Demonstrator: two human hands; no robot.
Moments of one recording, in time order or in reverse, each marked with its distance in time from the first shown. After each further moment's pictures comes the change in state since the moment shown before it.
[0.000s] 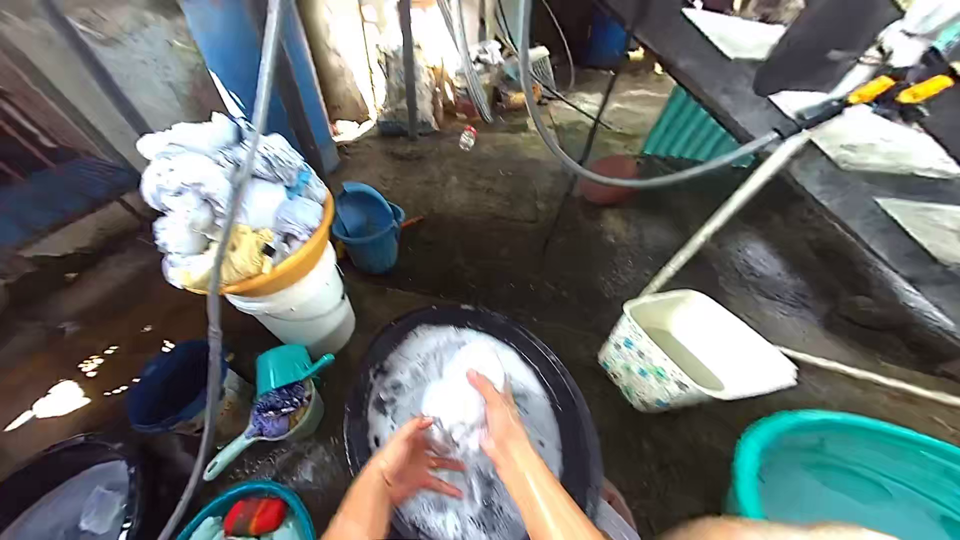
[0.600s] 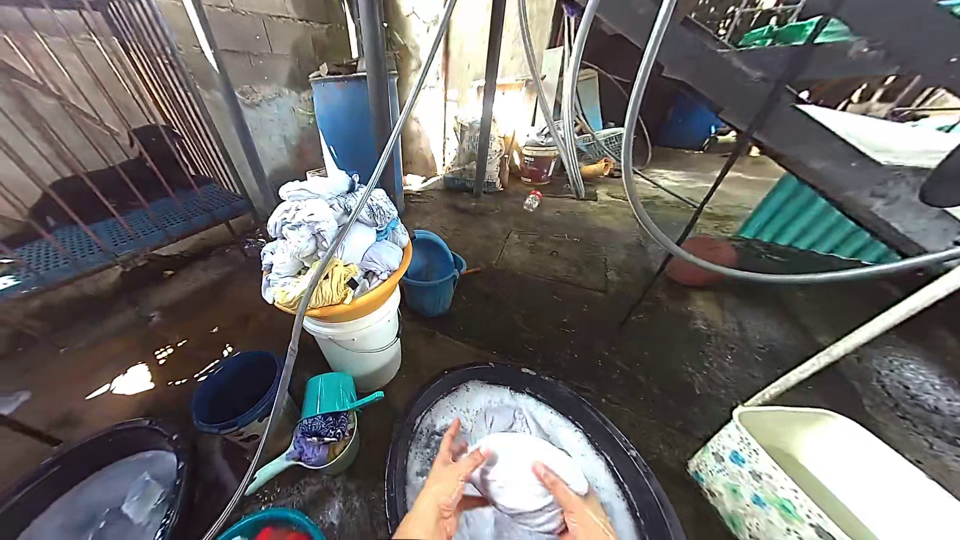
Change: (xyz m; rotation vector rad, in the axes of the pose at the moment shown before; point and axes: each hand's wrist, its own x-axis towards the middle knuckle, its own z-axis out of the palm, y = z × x) left_hand 0.012 0.031 -0.004 -0.084 0.264 0.302; right_hand -0.008 0.004 -0.020 -0.211 -0.146 -0.063
